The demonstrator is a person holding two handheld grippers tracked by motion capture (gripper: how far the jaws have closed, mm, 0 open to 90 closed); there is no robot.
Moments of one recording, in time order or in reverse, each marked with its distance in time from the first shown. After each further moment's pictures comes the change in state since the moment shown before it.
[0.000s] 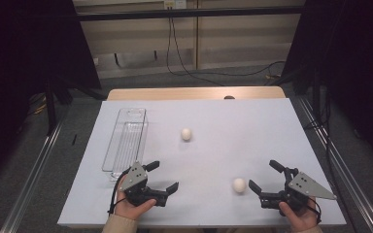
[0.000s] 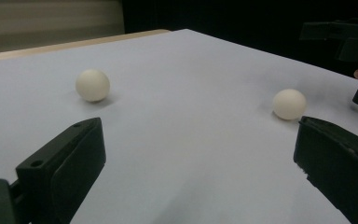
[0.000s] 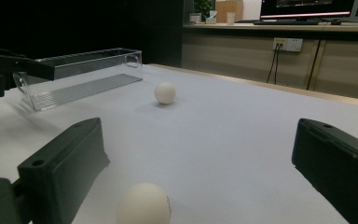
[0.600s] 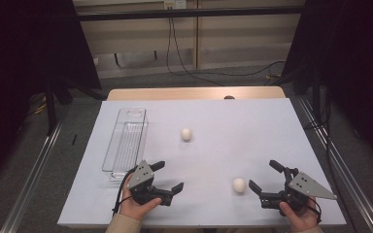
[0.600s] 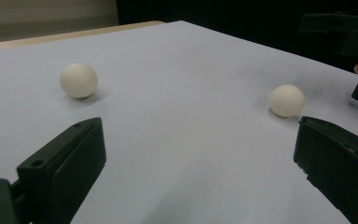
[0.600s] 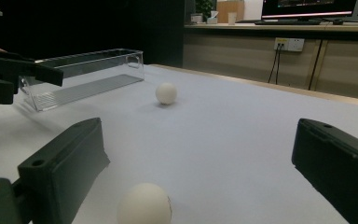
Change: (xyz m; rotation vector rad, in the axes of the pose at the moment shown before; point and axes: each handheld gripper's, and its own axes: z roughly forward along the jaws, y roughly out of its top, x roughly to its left) left arm -0.004 0.002 0.012 0.029 -0.017 -0.010; right arm 0.000 0.000 0.000 -0.002 0.004 0.002
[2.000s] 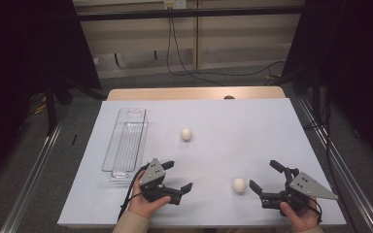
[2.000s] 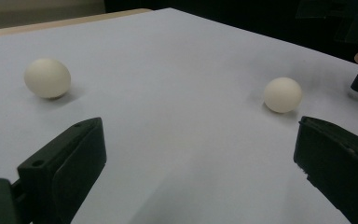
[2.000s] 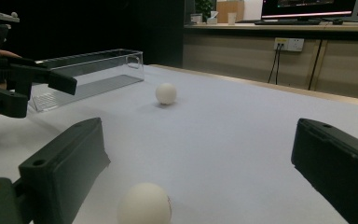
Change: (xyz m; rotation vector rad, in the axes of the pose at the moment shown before) left arm -0.007 0.003 0.024 0.050 -0.039 0.015; right arm 0.000 0.000 -0.001 0.000 0.001 0.003
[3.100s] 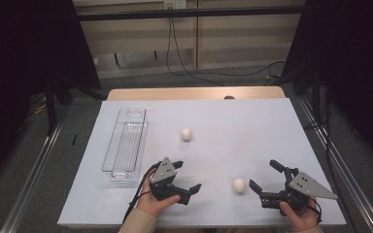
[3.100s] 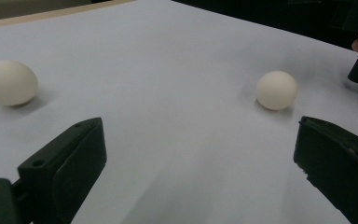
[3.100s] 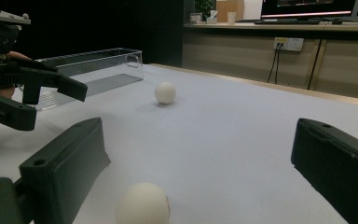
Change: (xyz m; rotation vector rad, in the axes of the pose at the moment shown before) left arm -0.009 0.005 0.022 0.039 -0.036 0.029; right arm -0.001 0.000 0.001 0.004 -0.003 -0.002
